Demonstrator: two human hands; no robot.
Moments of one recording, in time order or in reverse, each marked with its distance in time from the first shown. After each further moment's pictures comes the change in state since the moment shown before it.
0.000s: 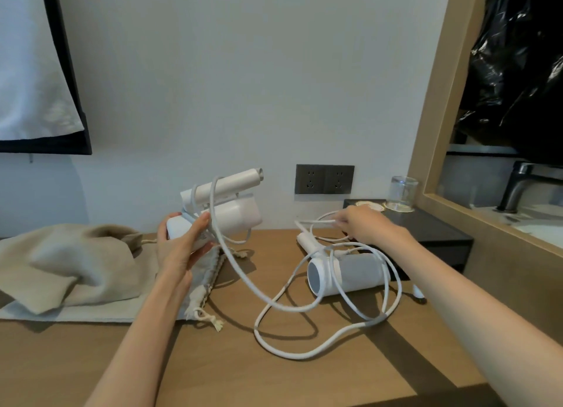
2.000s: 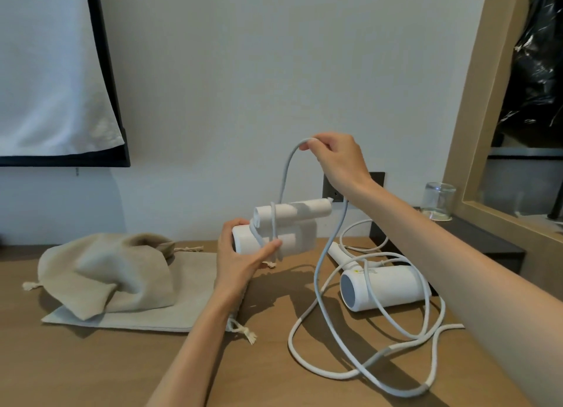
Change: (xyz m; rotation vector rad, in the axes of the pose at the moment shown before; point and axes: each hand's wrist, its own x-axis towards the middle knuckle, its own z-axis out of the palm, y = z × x) left_hand -0.013 -0.017 0.011 0.435 -0.252 0.343; right_hand 0.024 -0.117 -0.071 0.806 0.649 -0.266
